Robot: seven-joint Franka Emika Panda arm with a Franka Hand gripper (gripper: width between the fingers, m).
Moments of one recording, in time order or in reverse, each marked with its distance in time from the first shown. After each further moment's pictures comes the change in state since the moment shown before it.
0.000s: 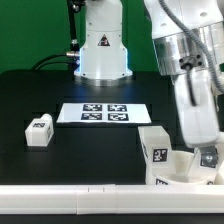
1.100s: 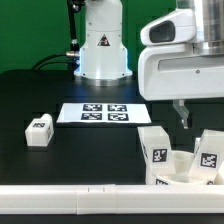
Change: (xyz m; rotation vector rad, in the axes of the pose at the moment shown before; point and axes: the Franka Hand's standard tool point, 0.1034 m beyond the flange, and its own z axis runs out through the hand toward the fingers) arm -0.015 -0.003 -0.028 -0.157 0.029 -1.476
